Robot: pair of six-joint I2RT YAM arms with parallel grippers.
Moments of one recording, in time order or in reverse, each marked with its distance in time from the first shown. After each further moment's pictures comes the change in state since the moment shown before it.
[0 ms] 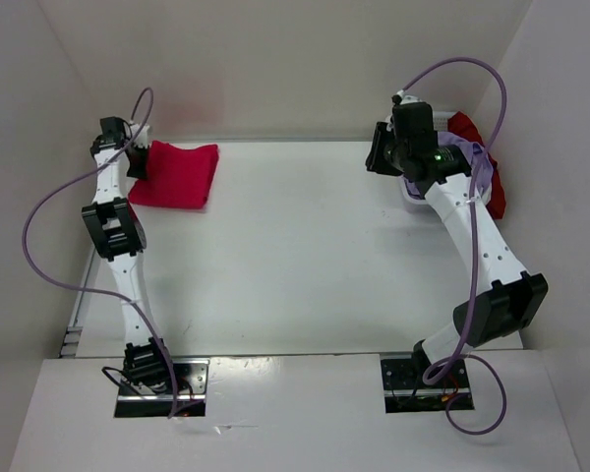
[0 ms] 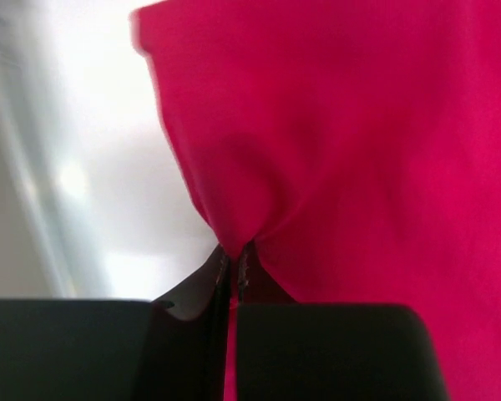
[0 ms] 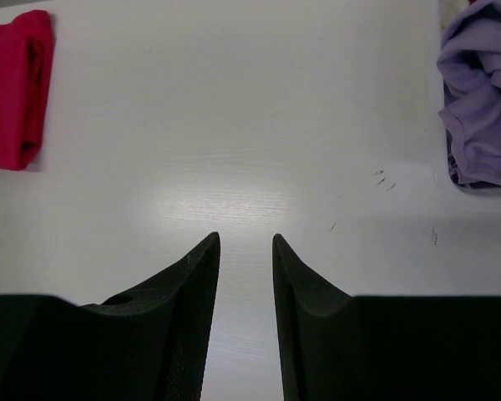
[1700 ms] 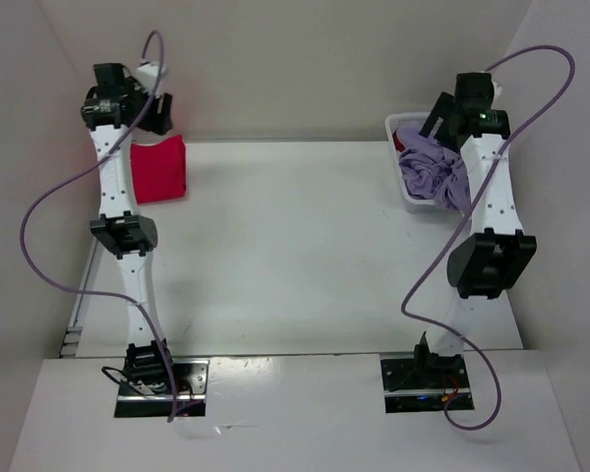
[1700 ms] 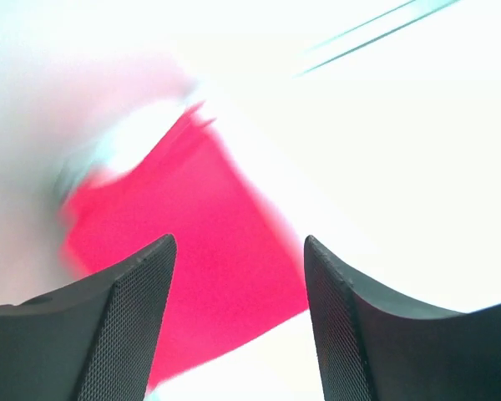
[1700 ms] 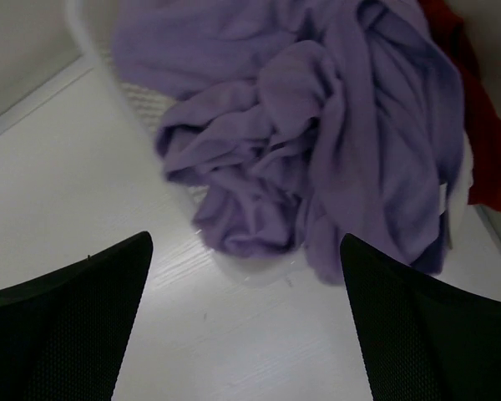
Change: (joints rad) left arm -0.074 -0.028 0.613 -0.344 0.175 0.058; right arm -0.335 0.282 0.363 -0.158 0.148 0.039
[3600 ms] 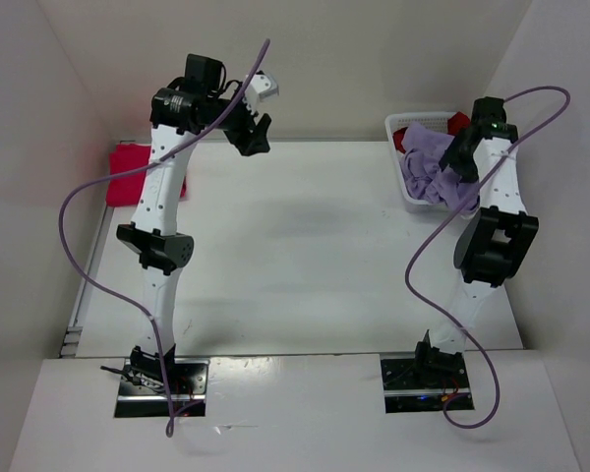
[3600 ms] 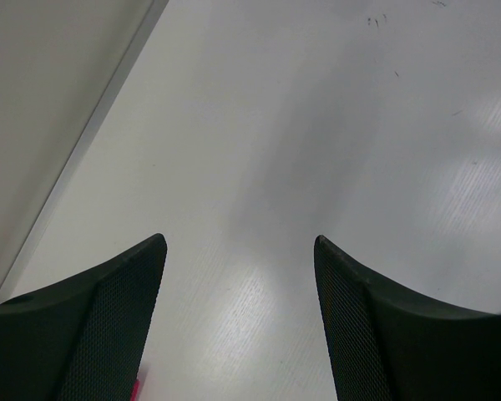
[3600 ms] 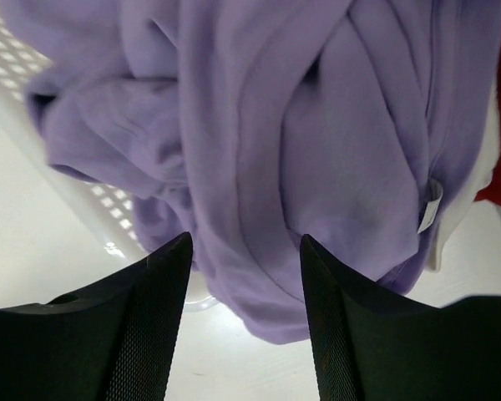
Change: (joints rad) left arm -0.517 -0.342 -0.194 -0.187 0.233 0.127; right arm -0.208 0.188 -0.042 -0.024 -0.148 -0.033
